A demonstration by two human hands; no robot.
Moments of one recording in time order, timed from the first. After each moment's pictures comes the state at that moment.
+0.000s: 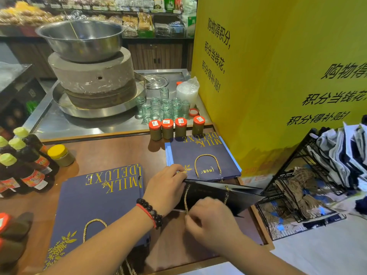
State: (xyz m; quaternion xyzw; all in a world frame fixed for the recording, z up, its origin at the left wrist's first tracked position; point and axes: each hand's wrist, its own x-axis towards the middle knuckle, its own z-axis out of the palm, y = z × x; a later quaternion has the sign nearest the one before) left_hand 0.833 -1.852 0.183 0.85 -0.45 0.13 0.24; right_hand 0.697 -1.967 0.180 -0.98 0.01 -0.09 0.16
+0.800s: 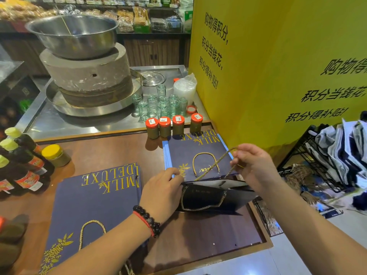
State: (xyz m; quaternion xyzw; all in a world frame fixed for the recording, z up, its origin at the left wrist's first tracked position) left_hand 0.824 -1.852 0.181 0.87 -0.42 0.13 0.23; right_hand 0.741 -2.089 0.236 -0.51 0.27 -0.18 0.80
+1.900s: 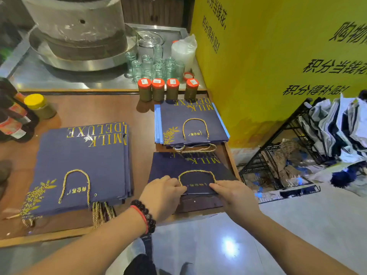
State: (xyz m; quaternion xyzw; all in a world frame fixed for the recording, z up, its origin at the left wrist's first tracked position) left_hand 0.723 -1.846 0.098 0.86 -0.49 -0.05 0.11; right_hand 0.602 -2.076 0.088 -0.99 -0.03 -0.14 0.07
